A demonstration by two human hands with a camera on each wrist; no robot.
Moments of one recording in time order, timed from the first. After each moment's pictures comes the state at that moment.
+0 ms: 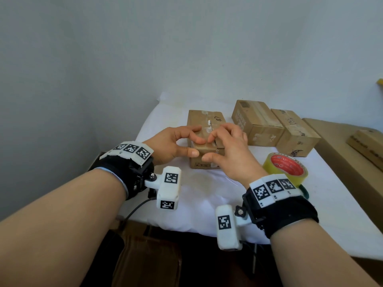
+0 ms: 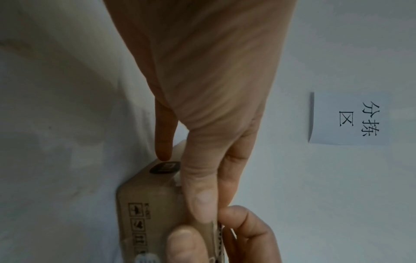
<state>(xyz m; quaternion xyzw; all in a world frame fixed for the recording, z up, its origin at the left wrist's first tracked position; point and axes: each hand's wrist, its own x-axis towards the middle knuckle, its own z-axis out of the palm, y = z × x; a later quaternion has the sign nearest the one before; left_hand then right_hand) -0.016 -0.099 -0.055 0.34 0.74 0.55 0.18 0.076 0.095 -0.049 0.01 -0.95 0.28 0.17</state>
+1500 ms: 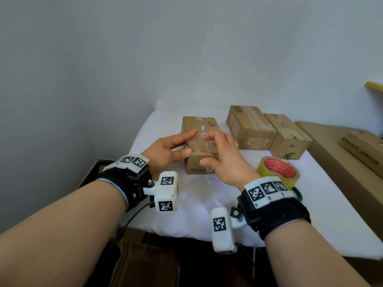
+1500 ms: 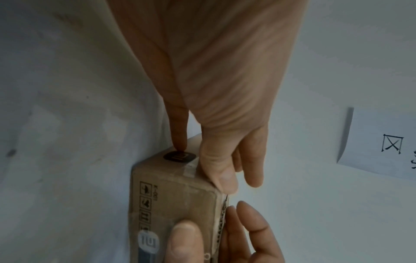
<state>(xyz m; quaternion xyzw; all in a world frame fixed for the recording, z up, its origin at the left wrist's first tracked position) -0.014 -0.092 -0.070 0.30 0.67 0.66 0.17 0.078 0.096 -0.047 0.00 -0.94 0.30 0.12</state>
